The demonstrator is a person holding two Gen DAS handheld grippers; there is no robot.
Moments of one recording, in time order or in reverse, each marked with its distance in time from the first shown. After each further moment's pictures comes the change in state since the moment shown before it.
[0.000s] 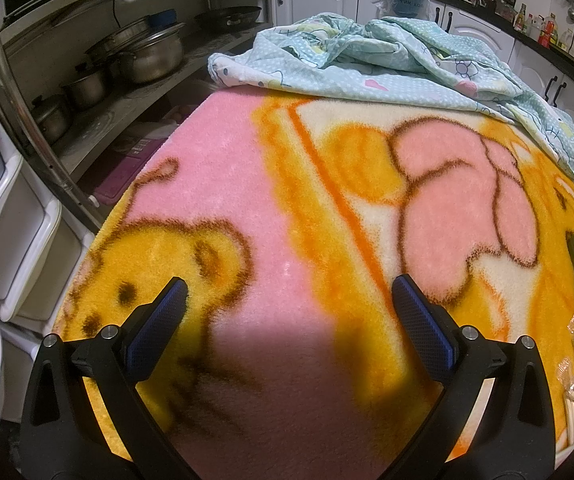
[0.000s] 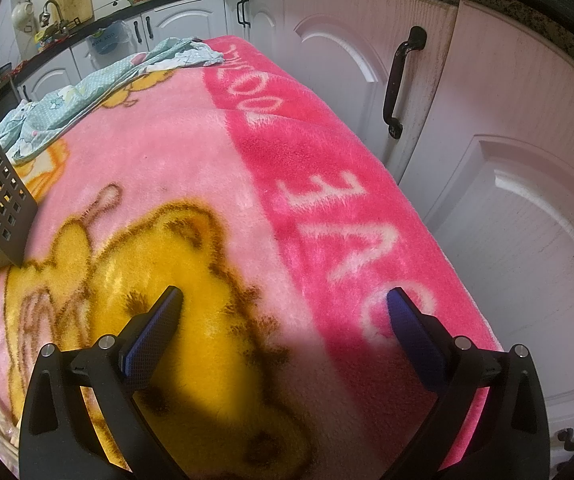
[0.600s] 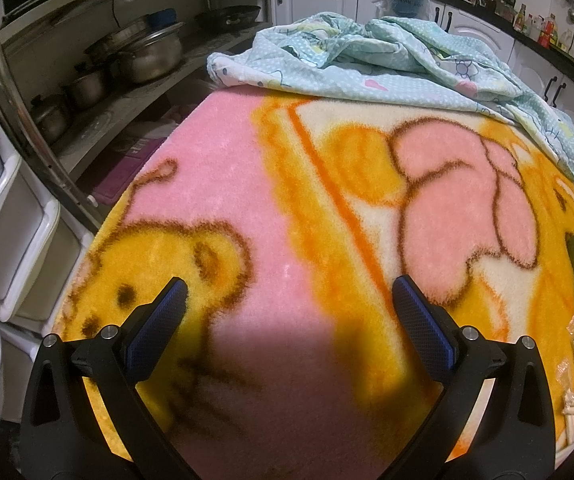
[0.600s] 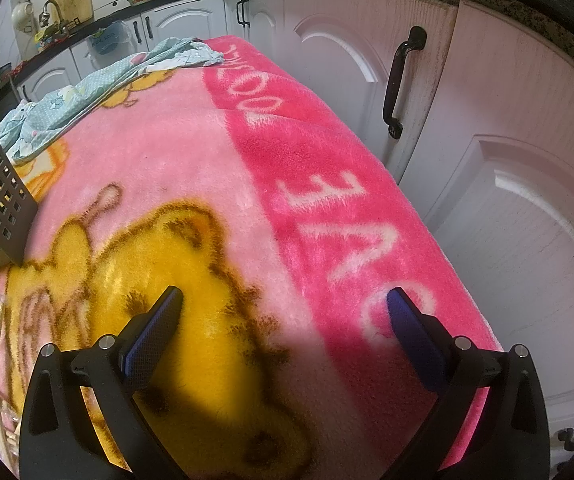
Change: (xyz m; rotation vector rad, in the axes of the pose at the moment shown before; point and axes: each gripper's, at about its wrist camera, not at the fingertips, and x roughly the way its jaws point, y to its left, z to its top) left arm -0.001 -0.001 0.000 0.000 0.001 -0.004; right arm 0.000 0.000 0.000 0.001 0.000 -0.001
